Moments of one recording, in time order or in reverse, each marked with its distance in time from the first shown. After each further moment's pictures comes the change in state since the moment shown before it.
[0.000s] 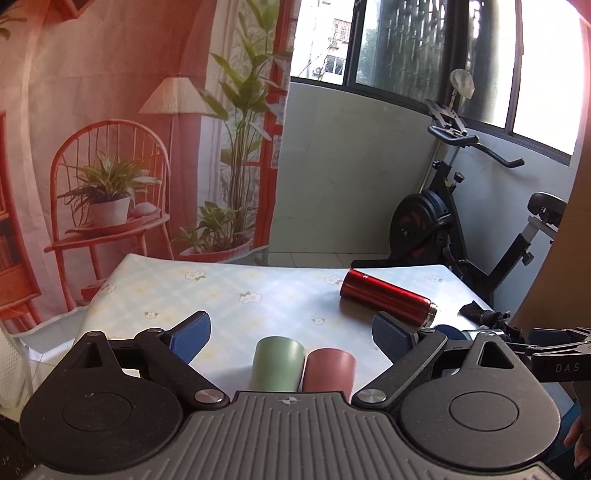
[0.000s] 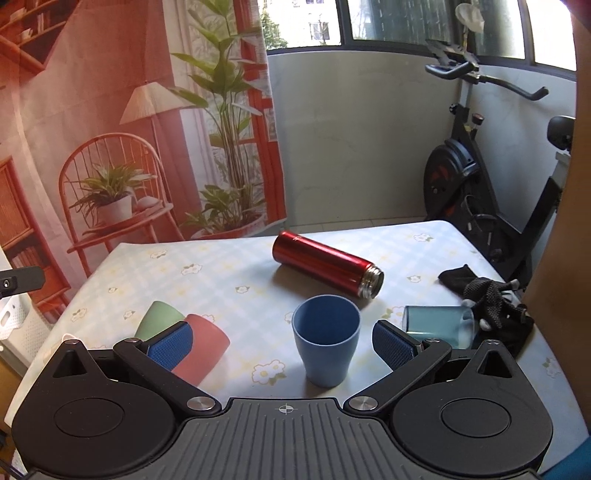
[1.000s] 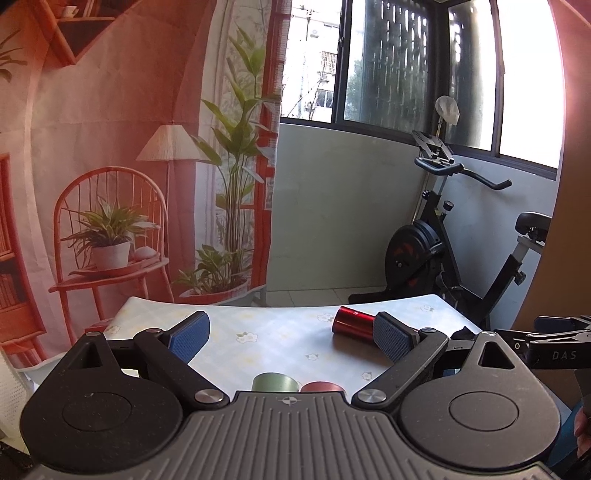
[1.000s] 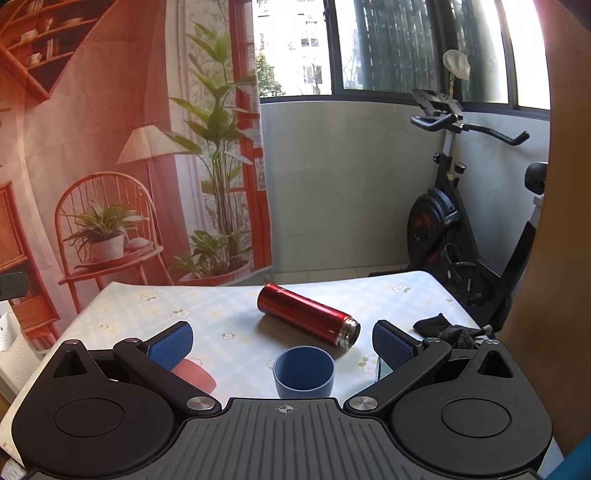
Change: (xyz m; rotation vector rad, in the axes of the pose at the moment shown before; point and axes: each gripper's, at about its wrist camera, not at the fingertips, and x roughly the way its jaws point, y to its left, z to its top) left arm -0.029 -0.013 0.009 0.043 -0.125 0.005; right arm -0.032 -0.001 0.011 -0.026 -0.156 -0.045
